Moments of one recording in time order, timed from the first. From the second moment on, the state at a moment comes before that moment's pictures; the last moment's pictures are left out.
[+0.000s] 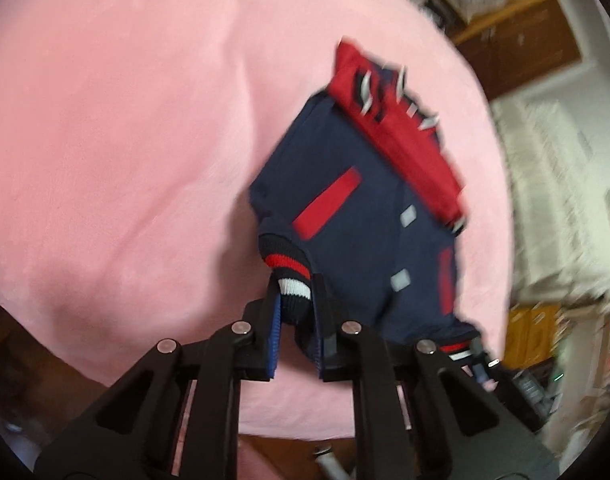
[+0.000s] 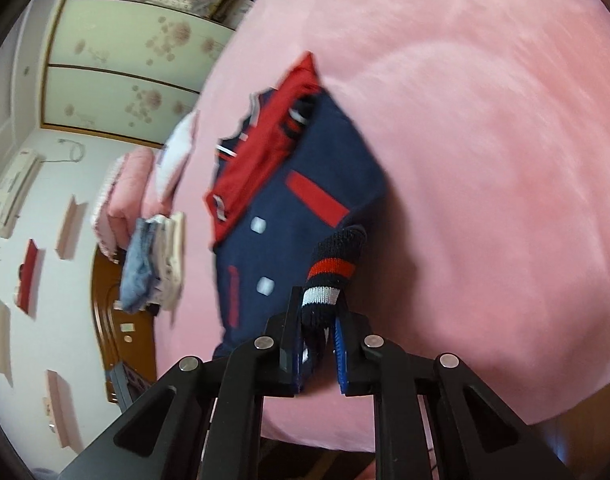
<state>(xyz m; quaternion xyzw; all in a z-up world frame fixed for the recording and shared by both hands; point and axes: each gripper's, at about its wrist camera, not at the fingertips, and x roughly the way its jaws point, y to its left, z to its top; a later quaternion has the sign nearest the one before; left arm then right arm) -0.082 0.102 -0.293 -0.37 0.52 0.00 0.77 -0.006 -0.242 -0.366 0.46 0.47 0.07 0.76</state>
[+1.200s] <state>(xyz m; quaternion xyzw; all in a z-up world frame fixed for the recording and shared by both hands) 0.231 0.123 -0.236 -0.31 0.51 -0.03 0.80 0.297 -0.230 -0.277 0.43 0.39 -0.07 0.81</state>
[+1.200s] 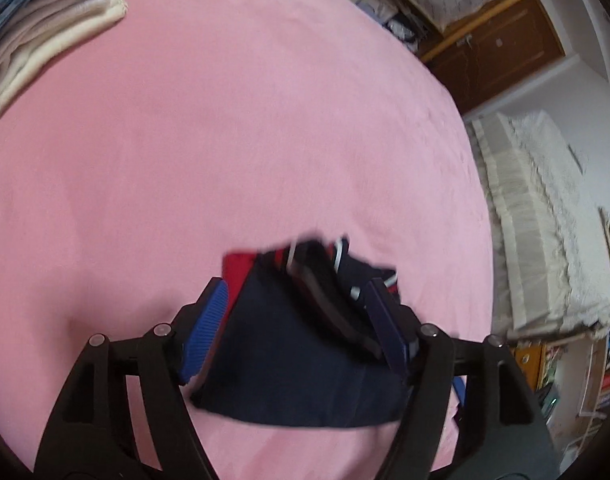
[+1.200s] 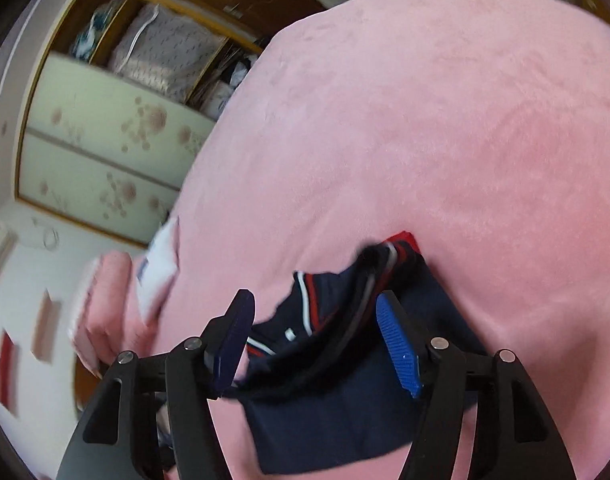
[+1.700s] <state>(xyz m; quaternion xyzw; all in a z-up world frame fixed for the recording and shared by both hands) 0.187 0.040 -0.291 -0.19 0.58 -0.08 0.79 0.330 -0.123 -0.306 0.24 0.52 0.11 0.81</state>
